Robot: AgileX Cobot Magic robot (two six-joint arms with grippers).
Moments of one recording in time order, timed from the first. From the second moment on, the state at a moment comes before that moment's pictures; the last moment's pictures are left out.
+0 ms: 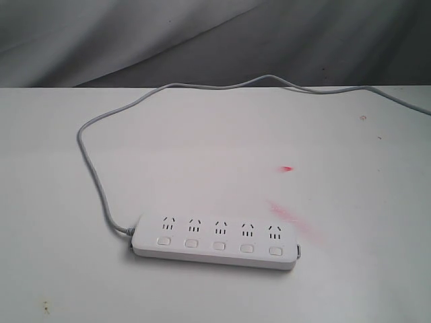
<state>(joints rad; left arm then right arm) -0.05 0.00 0.00 -0.03 0.26 0.00 -0.06 0.01 0.00 0.10 0.35 -0.02</state>
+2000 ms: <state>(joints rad) -0.05 0.00 0.00 -0.03 0.27 0.01 -0.06 0.01 0.00 0.10 0.35 -0.02</state>
